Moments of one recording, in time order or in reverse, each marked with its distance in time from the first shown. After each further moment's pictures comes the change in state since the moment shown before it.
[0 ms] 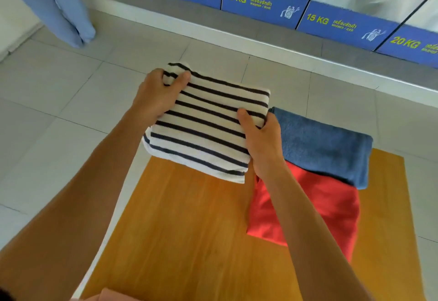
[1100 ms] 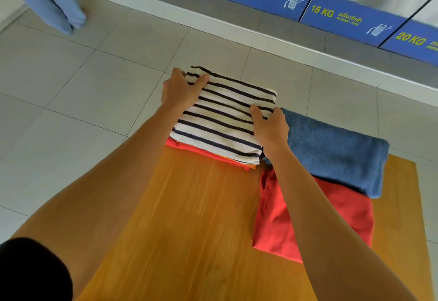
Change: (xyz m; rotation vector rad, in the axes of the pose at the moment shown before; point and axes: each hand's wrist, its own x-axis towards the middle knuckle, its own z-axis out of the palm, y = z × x) left_hand 0.067 -0.026 0.076 0.085 0.033 -0.072; right_hand 0.089 0.028 0.008 -0.411 0.148 0.021
